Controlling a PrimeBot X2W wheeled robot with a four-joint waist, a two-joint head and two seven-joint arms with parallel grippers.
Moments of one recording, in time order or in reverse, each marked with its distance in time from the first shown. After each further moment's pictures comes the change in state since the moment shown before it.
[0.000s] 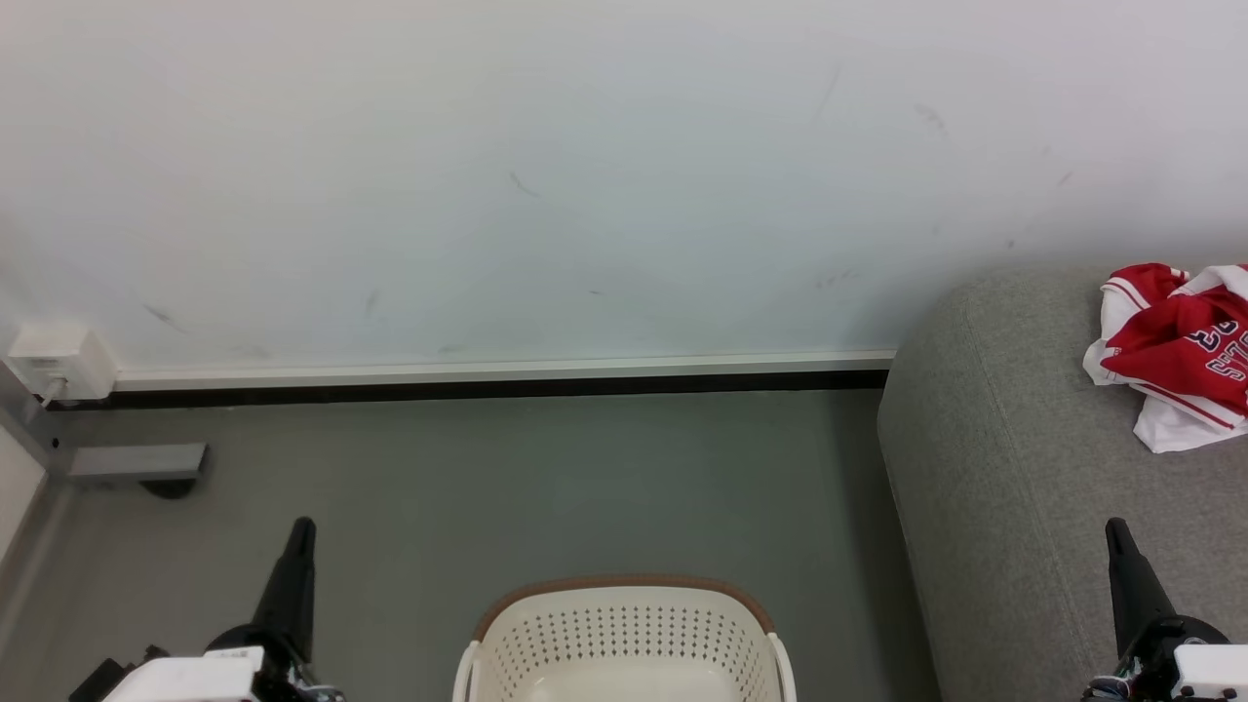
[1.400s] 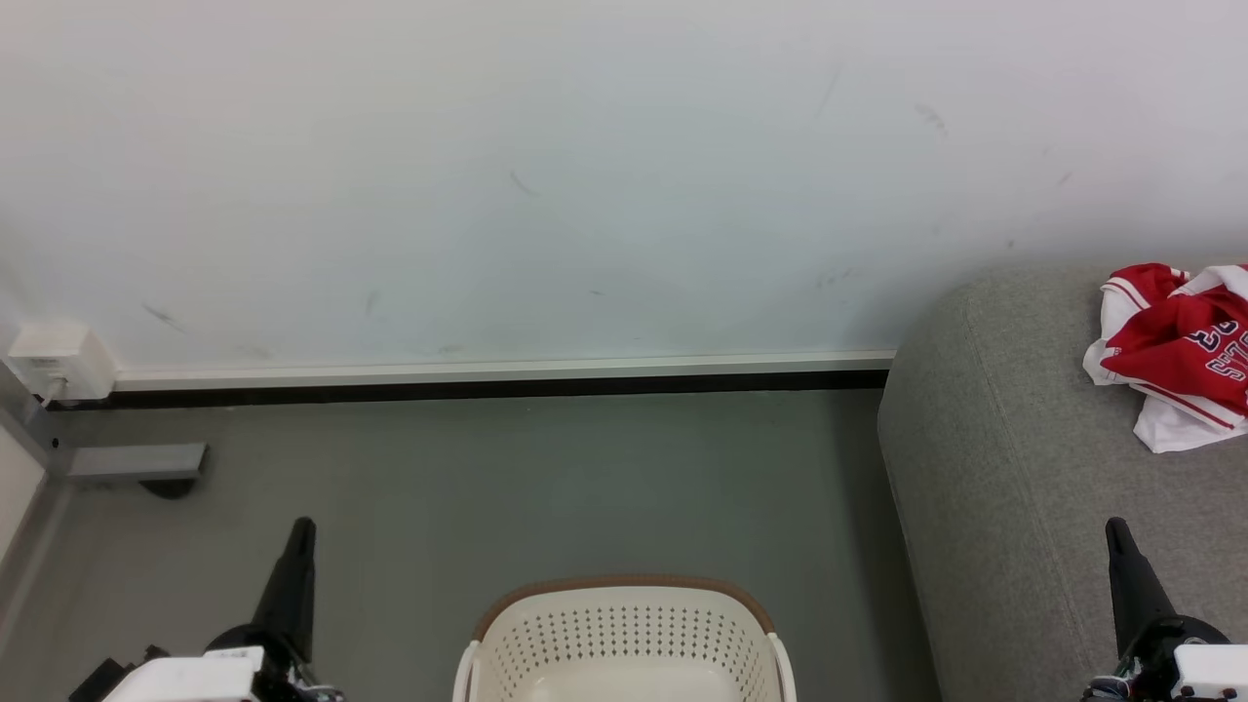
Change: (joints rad) left arm 0.000 0.000 0.000 0.000 0.000 0.000 0.000; right arm 0.000 0.000 0.000 0.000 0.000 0.000 0.000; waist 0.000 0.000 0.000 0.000
